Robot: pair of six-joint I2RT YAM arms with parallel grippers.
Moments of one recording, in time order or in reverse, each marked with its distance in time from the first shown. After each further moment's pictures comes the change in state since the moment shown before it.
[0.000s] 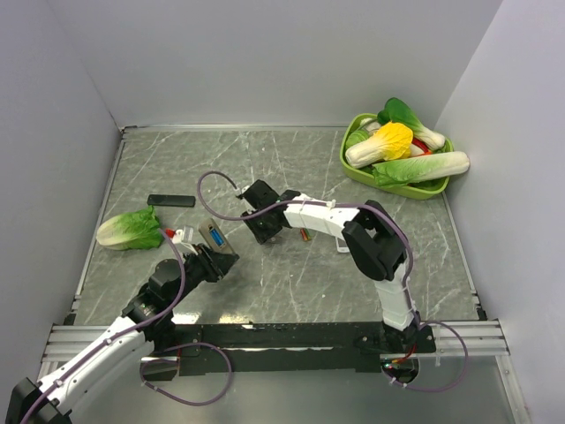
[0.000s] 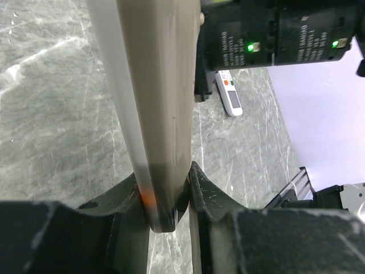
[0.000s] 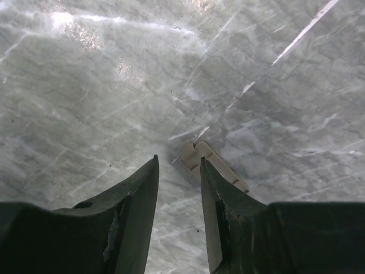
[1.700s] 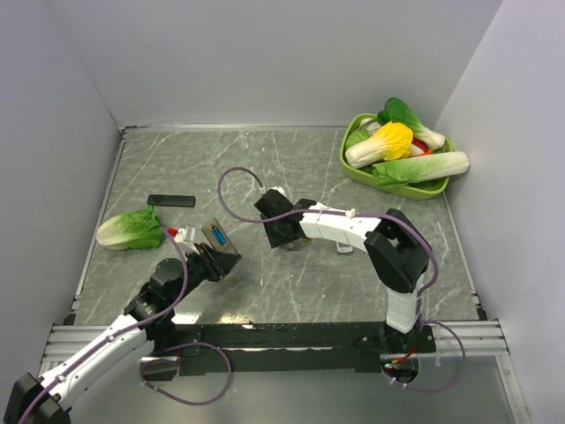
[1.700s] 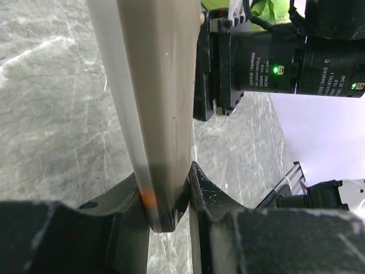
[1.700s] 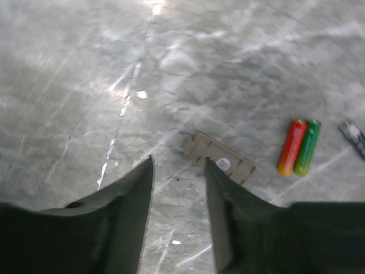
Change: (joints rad) left arm 0.000 0.045 -0.004 0.067 0.034 0.000; right arm 0.013 -0.176 -0.206 -0.004 0.212 0.279
